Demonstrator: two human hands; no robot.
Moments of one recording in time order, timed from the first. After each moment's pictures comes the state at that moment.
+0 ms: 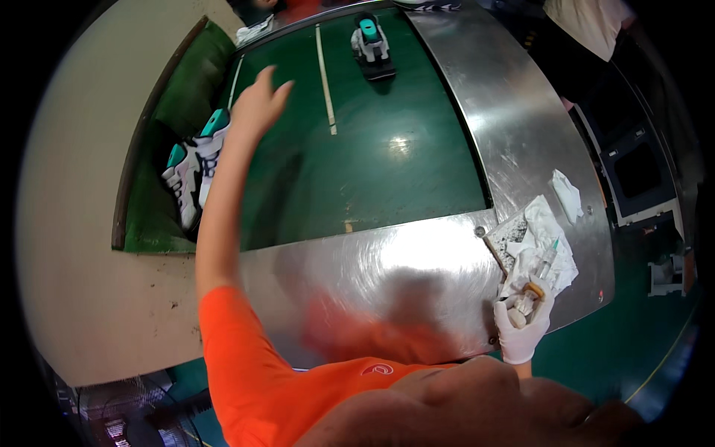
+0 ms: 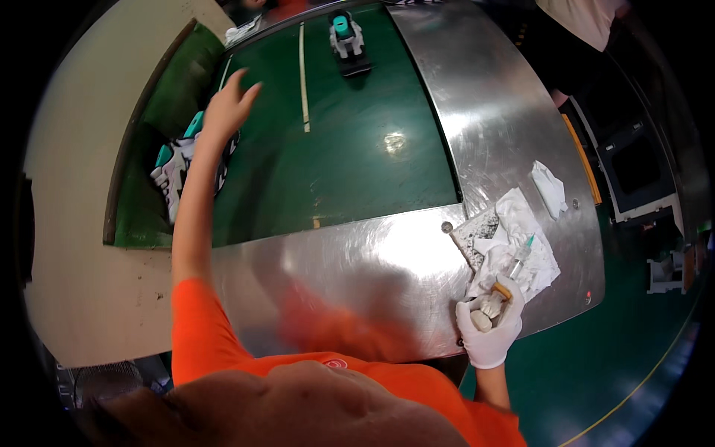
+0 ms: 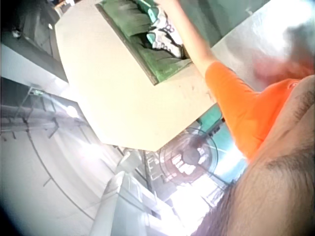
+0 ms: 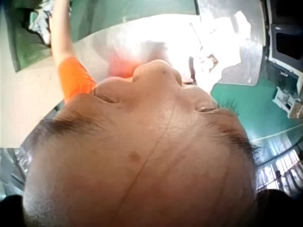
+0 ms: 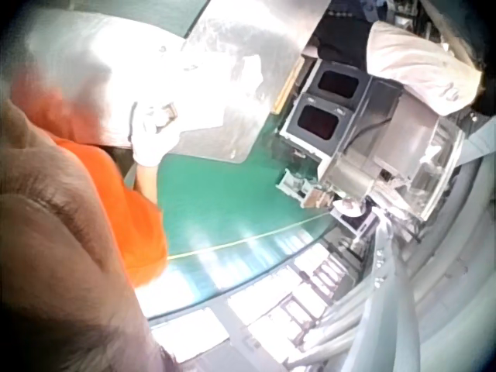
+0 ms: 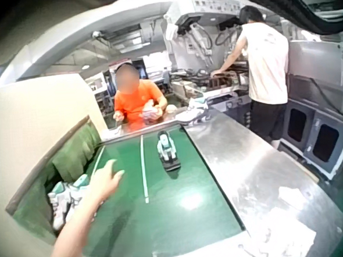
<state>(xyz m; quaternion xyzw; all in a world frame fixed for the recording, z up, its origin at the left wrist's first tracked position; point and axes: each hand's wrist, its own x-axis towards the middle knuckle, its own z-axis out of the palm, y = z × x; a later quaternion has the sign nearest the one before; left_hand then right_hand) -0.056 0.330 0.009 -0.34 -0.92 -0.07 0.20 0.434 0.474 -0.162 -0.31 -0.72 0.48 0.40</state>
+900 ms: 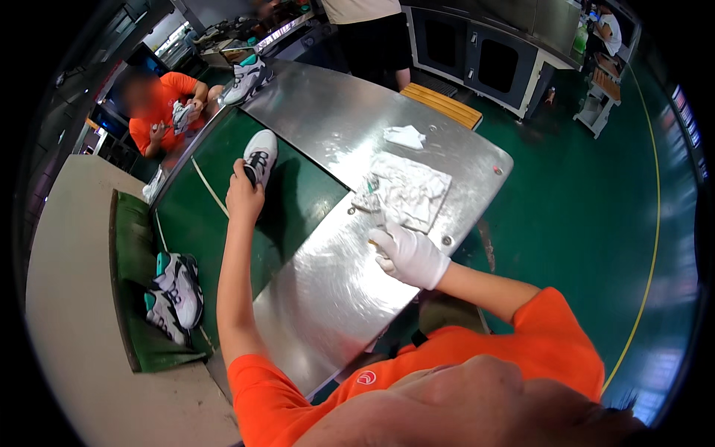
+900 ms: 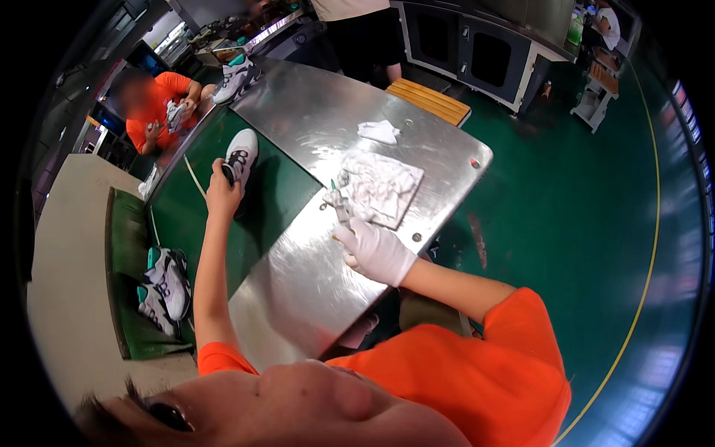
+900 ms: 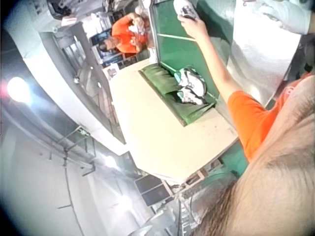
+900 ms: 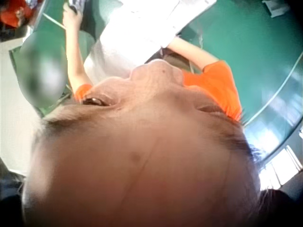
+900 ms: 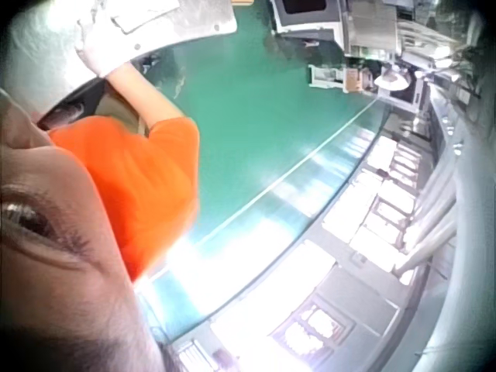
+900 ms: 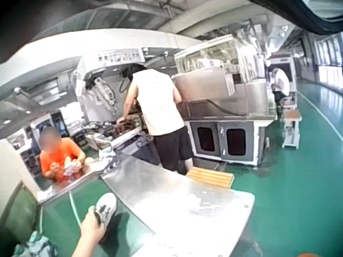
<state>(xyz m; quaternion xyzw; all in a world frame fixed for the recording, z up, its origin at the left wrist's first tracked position) 0.082 0.444 -0.043 -0.49 -0.84 -0.13 0.18 0.438 0.464 -0.150 -0.17 -0.89 0.23 0.35</state>
